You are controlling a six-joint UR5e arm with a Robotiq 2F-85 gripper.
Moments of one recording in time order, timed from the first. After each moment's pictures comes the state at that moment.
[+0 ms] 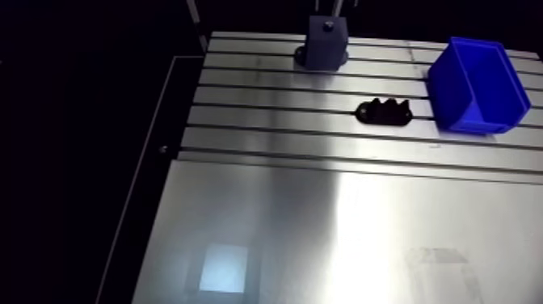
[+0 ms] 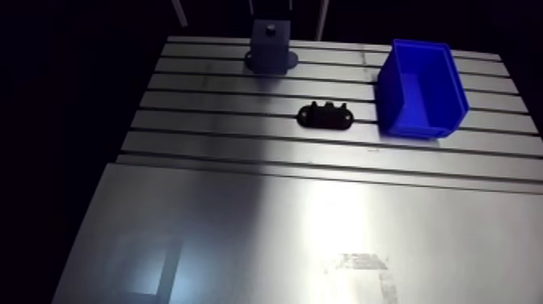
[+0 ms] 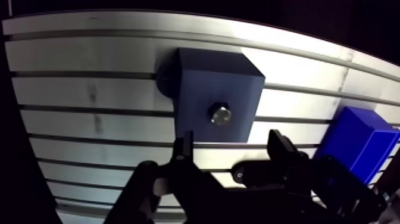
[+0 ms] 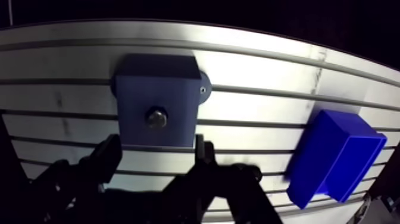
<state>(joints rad) 0.05 -0.92 1.25 -1.72 -1.68 -1.62</state>
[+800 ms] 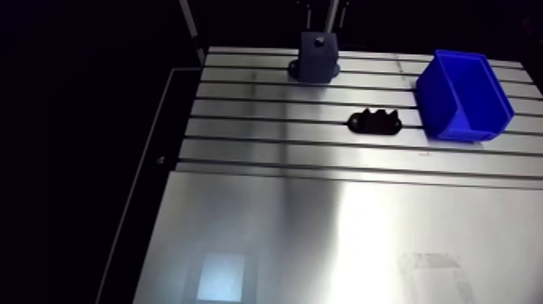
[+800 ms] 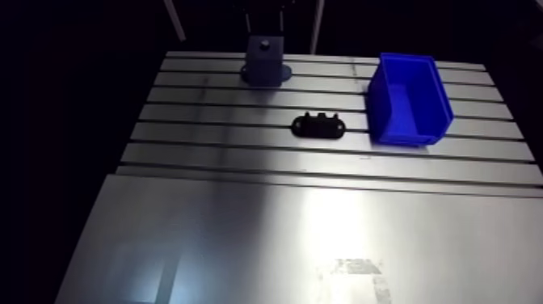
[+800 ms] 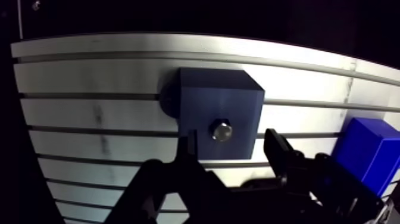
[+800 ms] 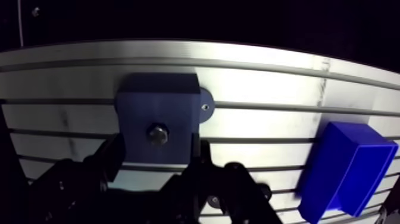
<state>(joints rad) 0.03 -0.96 1.35 -1.89 -1.63 -1.60</state>
